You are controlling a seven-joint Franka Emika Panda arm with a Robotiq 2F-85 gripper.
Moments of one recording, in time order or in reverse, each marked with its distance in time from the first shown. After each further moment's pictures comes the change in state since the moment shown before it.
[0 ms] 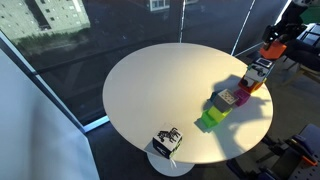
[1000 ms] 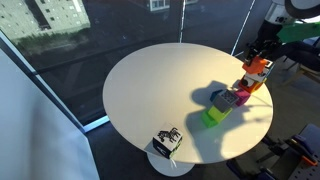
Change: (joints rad) arm 0.088 0.014 0.099 -0.078 -0.022 0.007 0.050
